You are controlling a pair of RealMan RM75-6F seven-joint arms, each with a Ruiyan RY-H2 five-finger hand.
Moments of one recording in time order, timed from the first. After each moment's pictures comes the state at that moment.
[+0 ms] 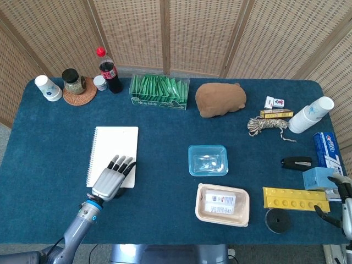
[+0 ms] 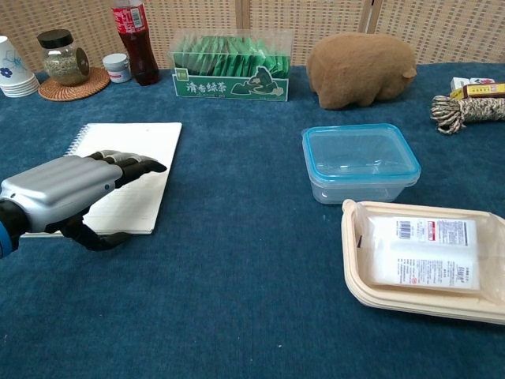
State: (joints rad) left arm -0.47 -1.62 -0.05 -1.57 1.27 1.07 0.60; right arm -0.06 -1.19 0.08 -1.47 -1.46 1.60 0.14
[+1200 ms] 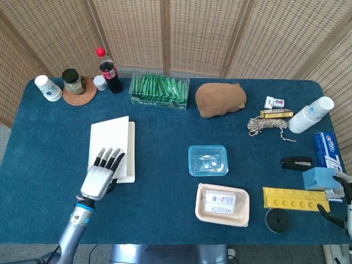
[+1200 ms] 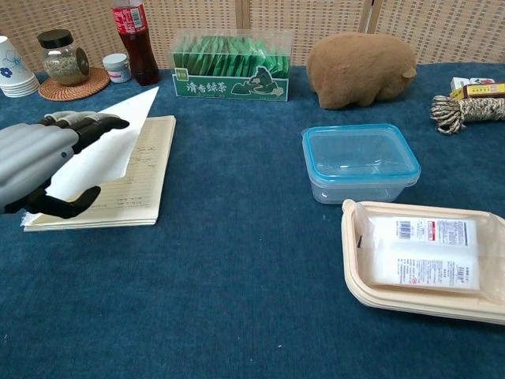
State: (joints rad) left arm -0.38 -1.65 -0.04 -1.54 1.38 1.34 0.56; right arm -0.08 -1.21 0.10 -1.42 -1.47 1.63 0.21
